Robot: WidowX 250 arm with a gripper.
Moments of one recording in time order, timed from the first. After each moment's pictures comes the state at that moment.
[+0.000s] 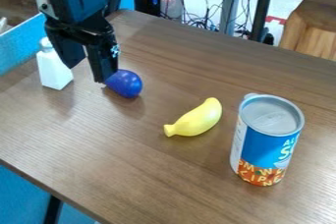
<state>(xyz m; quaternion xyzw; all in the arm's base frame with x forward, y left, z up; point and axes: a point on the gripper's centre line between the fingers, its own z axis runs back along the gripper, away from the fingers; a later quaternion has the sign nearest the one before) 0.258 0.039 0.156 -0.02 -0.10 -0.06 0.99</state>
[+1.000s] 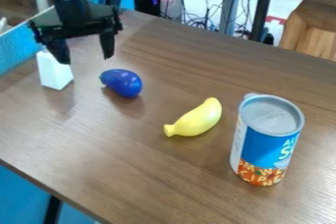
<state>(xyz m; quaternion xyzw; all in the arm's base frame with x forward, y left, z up) 0.296 0.079 0.144 0.01 -0.20 0.37 0.91</state>
